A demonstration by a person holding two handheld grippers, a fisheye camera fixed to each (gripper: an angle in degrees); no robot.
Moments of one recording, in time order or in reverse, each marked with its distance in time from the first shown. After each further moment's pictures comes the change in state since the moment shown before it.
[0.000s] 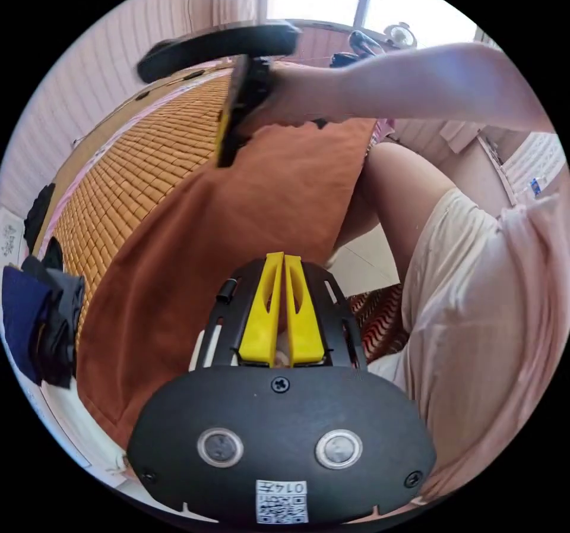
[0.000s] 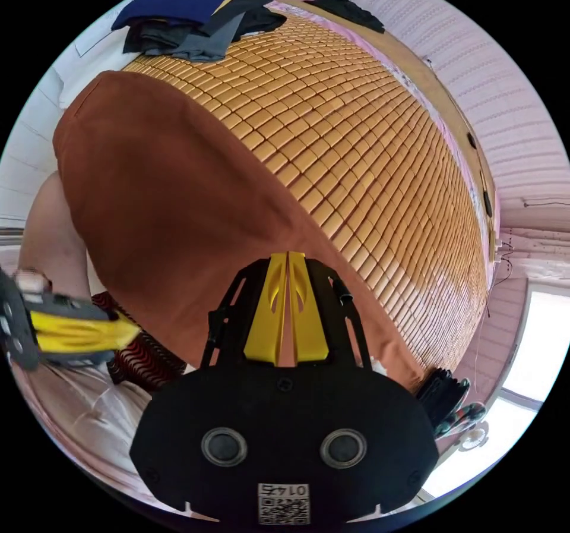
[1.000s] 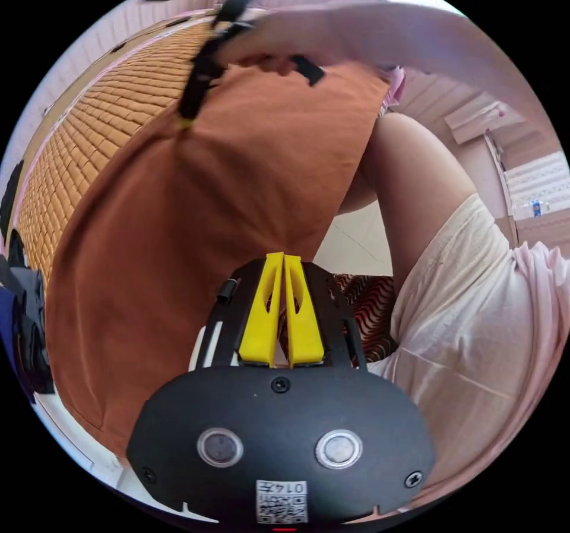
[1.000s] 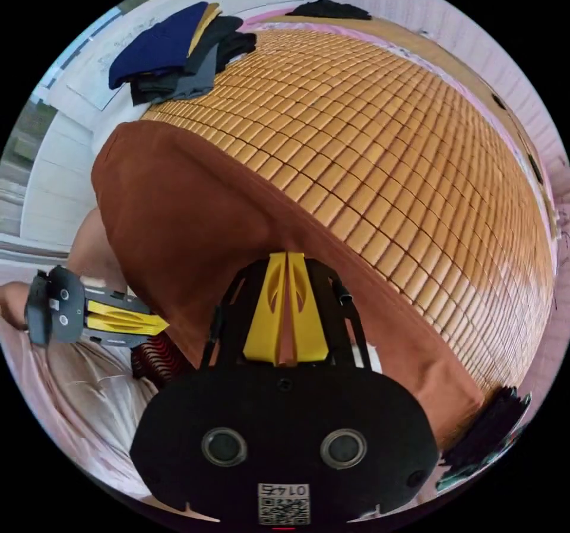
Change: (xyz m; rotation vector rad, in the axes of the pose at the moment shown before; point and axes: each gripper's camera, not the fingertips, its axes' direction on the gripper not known) left arm 0.025 -0.055 0.123 -0.232 0.140 -0.058; right arm 0.196 0.163 0.026 0.141 -0.319 0.120
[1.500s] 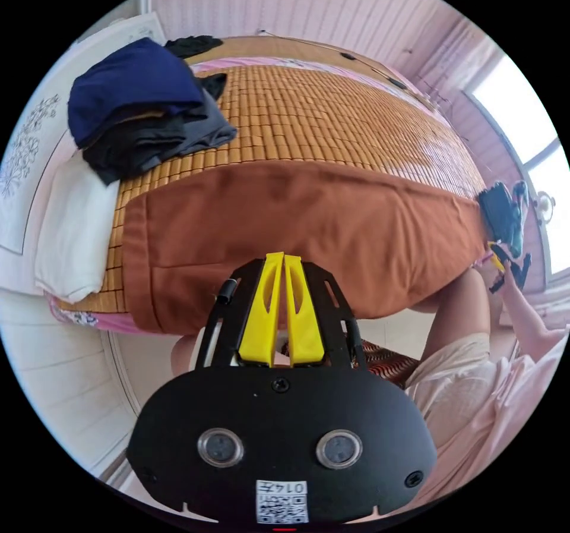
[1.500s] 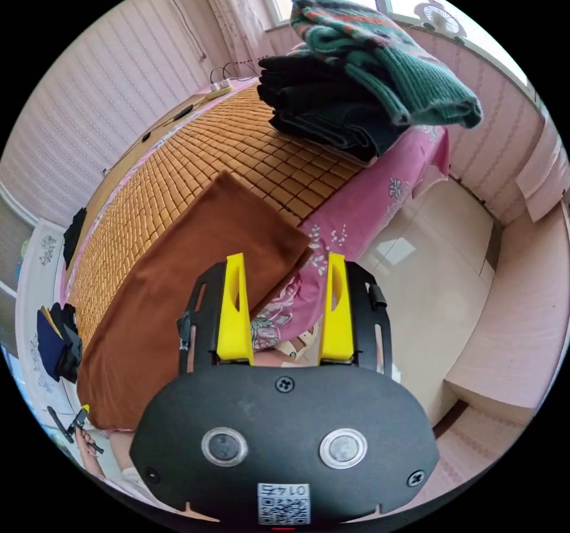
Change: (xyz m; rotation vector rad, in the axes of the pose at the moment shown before) left arm -0.194 0.184 -0.134 0.246 -0.163 -0.775; right arm 0.215 0.446 -0.094 0.425 0.214 1.295
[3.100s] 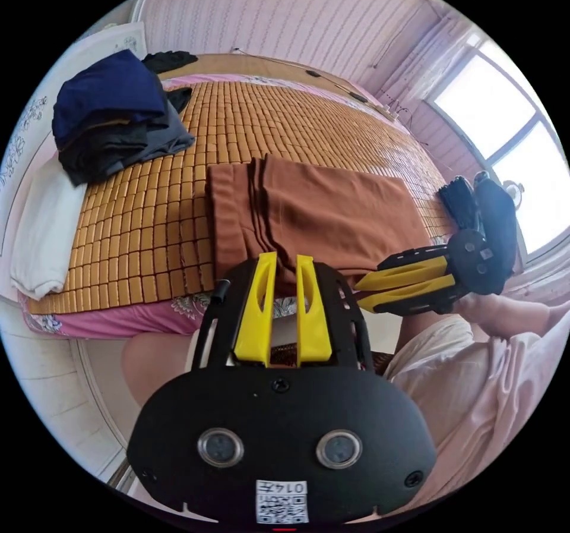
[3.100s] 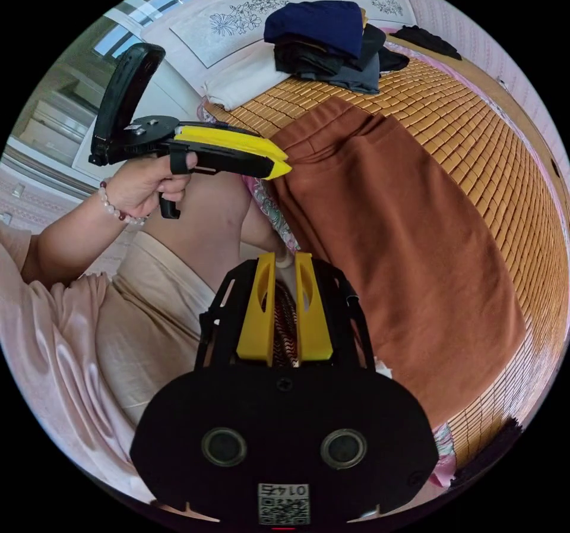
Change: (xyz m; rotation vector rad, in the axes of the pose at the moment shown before) left arm -0.001 0.030 -0.093 0.108 0.150 0.063; right arm -0.419 0.398 -0.052 -0.582 -0.516 -1.523
